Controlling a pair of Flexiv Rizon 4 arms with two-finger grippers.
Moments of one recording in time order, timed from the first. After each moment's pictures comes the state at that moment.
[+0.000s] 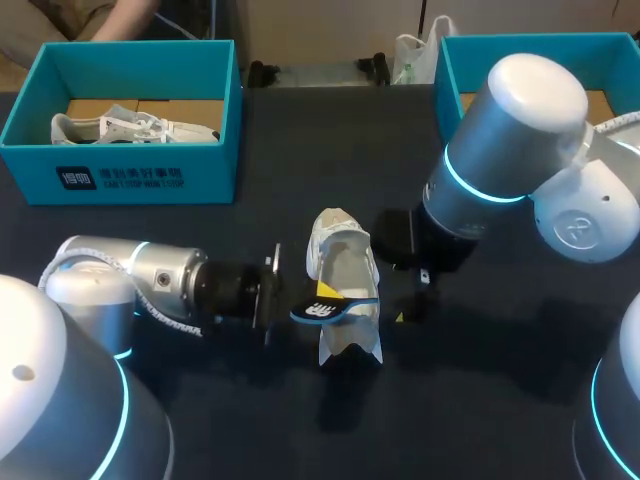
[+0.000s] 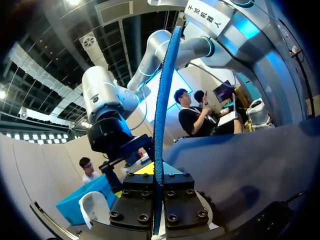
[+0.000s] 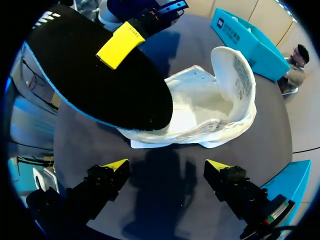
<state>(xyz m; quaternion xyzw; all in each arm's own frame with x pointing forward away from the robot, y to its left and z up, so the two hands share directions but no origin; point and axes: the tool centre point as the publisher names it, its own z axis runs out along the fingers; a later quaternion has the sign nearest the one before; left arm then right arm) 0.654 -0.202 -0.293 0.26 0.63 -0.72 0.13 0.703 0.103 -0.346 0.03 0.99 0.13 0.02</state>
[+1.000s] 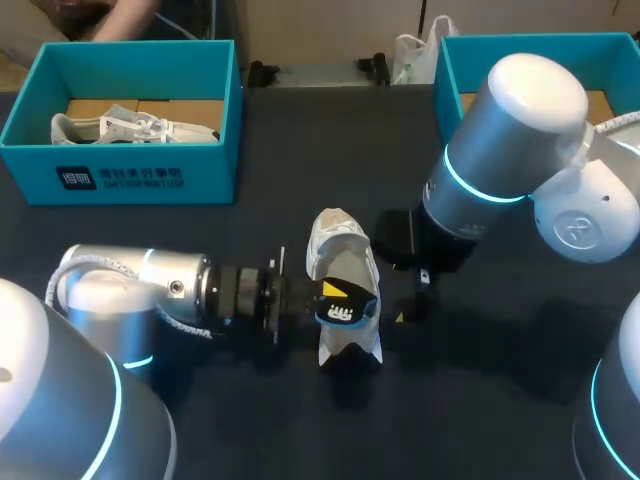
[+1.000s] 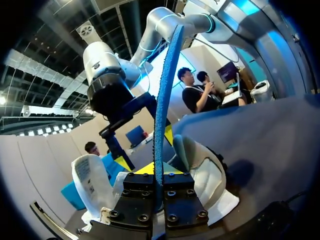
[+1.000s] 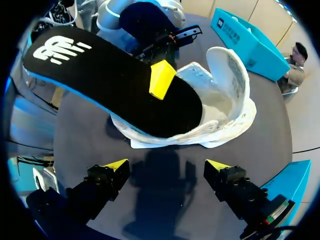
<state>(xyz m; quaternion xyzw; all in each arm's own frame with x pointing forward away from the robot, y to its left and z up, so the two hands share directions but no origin) 0.693 -0.207 -0.346 0.24 0.69 -0.66 0.18 0.703 0.103 -0.346 0.03 0.99 0.13 0.02</state>
